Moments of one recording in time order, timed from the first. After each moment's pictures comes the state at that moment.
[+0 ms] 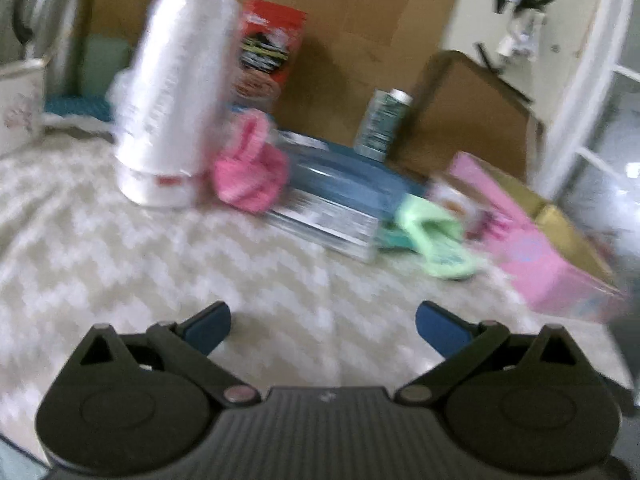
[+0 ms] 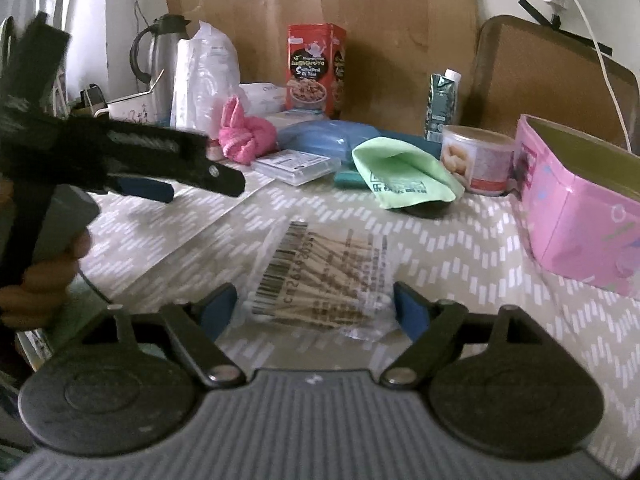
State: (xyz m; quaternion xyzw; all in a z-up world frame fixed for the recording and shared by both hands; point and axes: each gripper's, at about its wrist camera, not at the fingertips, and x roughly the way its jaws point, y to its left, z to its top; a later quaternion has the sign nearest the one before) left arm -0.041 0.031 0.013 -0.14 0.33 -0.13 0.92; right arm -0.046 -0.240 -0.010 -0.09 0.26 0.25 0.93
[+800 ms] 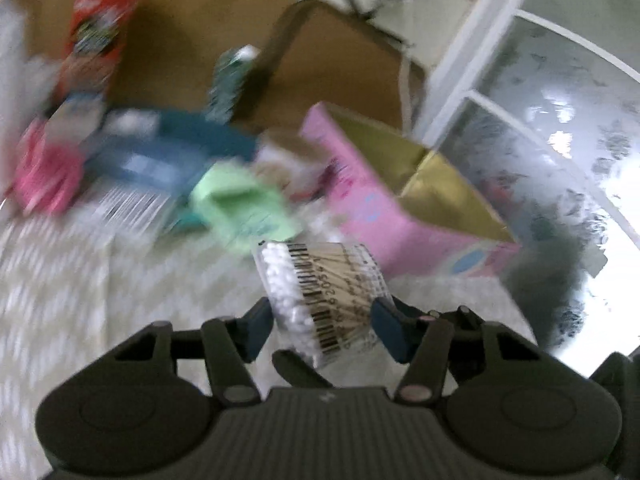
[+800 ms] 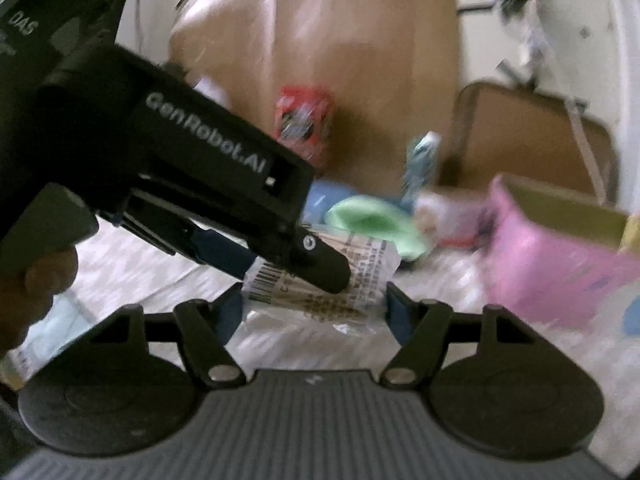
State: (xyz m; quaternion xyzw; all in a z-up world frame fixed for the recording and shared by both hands) left arm -0.033 -0.067 0.057 -0.11 0.35 -0.29 0.88; right arm -0.063 -0.258 0.001 -0.10 0.14 0.23 0.96
